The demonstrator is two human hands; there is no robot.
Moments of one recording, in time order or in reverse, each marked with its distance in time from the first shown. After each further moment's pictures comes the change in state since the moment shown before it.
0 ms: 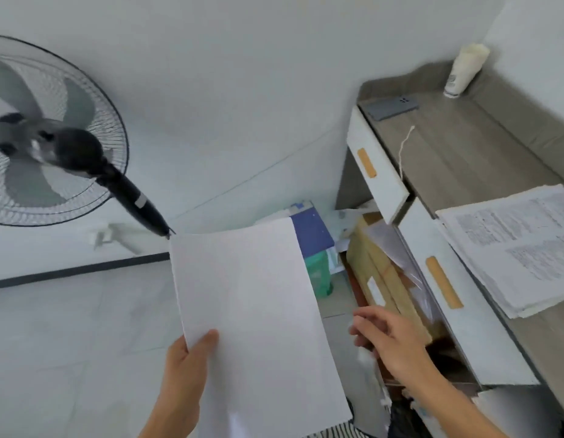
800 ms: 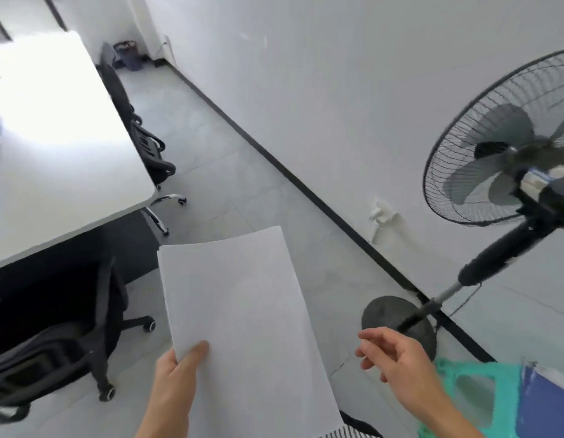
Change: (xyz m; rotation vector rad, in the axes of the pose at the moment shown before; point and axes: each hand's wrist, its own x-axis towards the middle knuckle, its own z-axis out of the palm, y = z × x) left_hand -0.069 -0.131 -0.434 -0.692 0.924 -0.141; right_hand -0.067 -0.110 0.498 -0.530 -0.932 -0.350
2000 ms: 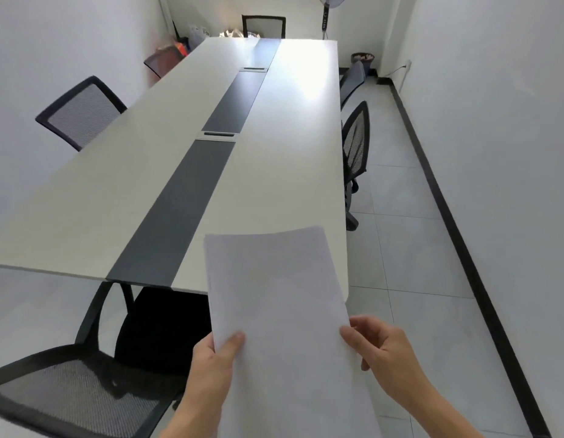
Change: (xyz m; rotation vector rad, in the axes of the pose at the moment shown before) left_hand 0.360 0.232 -0.217 -0.425 0.475 0.026; right_hand 0.371 -0.363 0.444 -0.111 -0.717 -0.274
